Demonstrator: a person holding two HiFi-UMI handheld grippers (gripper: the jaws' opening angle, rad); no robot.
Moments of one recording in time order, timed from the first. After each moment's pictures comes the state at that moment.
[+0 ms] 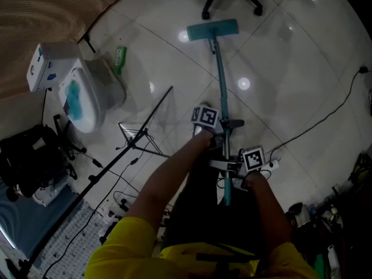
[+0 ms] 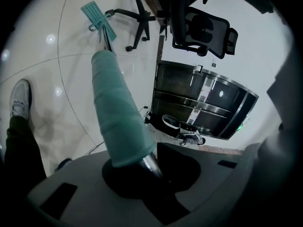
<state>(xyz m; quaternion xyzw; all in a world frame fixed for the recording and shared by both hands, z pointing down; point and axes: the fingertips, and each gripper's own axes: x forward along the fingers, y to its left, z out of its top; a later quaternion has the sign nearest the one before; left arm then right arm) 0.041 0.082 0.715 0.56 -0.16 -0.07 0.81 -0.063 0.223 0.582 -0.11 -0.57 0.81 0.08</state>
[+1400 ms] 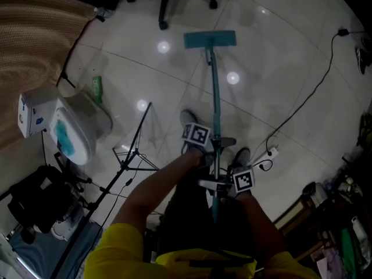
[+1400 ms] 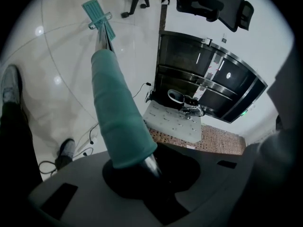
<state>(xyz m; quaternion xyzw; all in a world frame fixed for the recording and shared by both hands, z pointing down) 0.123 0.145 0.695 0.56 -0.06 0.05 0.82 -0.021 0.244 0.556 -0.02 -0.55 0.83 -0.05</state>
